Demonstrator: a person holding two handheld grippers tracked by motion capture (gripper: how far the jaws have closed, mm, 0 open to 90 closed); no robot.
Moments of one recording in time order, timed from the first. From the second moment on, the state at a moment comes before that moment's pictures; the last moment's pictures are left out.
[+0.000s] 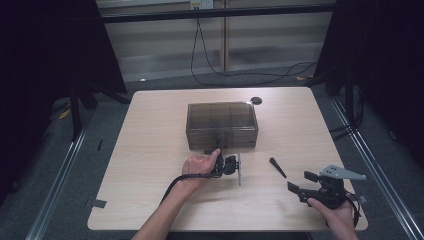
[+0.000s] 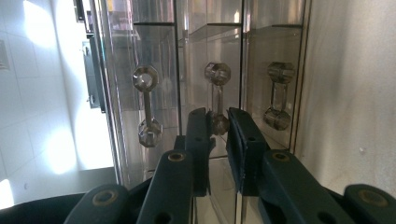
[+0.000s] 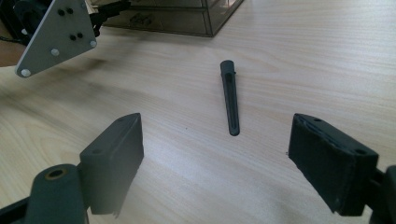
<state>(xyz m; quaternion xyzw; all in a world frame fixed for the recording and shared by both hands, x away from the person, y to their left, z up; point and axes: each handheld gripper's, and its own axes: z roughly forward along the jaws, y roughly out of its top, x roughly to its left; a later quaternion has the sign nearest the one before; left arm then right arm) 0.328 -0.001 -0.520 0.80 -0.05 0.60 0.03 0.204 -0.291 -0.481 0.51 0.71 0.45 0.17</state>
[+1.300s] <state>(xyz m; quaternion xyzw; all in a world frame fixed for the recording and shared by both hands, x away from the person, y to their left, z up) 0.321 -0.004 -0.521 0.80 -0.04 0.60 0.03 0.204 -0.291 -0.480 0.51 0.71 0.45 0.17</state>
